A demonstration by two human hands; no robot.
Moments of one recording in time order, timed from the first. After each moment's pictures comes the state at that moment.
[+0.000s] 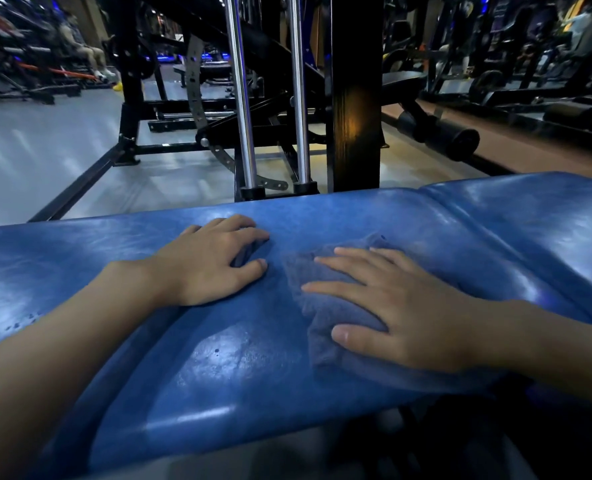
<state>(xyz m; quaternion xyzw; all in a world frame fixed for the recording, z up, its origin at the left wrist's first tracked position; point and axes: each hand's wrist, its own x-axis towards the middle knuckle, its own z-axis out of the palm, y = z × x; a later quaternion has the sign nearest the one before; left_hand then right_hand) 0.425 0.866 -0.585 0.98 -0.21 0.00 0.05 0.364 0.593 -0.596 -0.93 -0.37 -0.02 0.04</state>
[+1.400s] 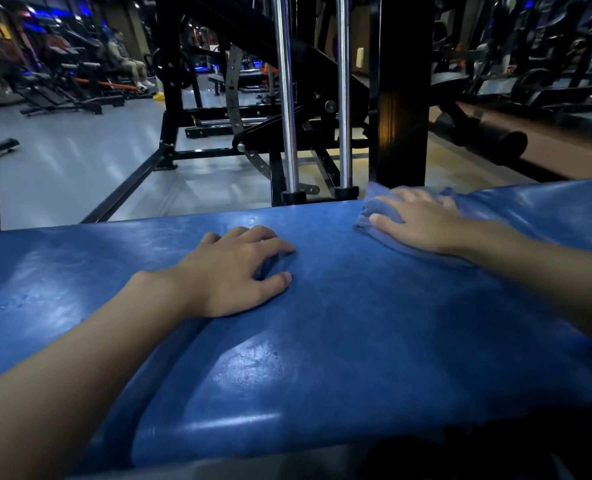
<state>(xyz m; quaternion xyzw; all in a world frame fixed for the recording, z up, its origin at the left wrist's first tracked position) 0.414 0.899 -0.586 0.98 -0.20 0.00 0.03 0.514 0.604 -0.598 -0.99 -0.11 -0.04 0.03</state>
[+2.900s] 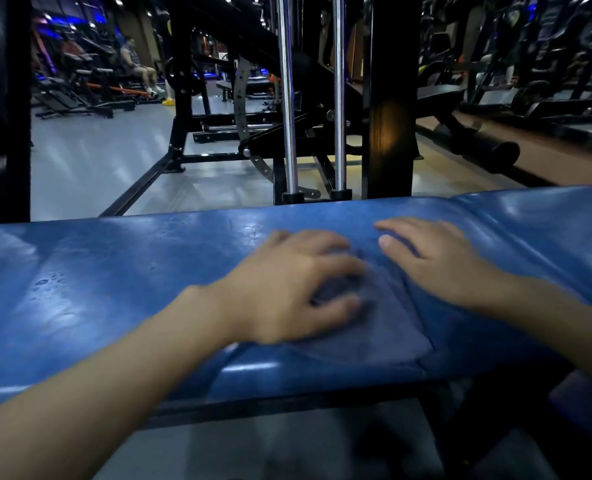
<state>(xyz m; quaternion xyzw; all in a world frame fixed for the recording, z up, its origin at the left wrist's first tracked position) 0.343 0.837 -0.570 0.92 -0.38 0.12 0.07 0.384 0.600 -0.582 -0.96 -0.17 -0.12 0.19</state>
